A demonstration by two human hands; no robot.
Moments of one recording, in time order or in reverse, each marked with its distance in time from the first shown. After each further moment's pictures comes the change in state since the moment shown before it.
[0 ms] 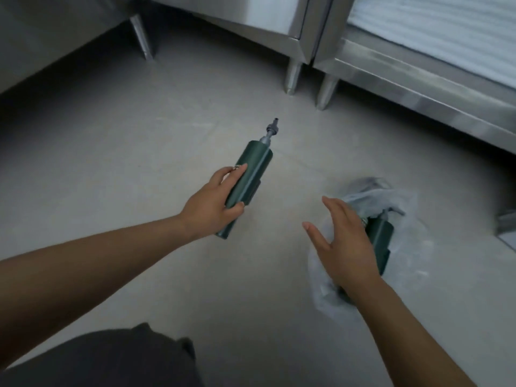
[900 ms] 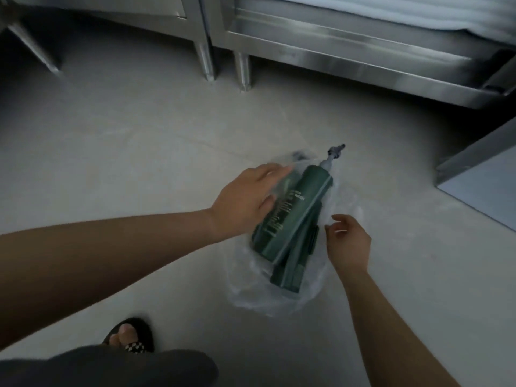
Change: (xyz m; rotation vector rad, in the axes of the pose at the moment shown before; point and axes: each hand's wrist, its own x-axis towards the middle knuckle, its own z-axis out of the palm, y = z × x) left_hand 0.073 0.171 0.119 0.103 -0.136 0.441; right_hand -0.005 0.198 -0.004 0.364 0.265 0.643
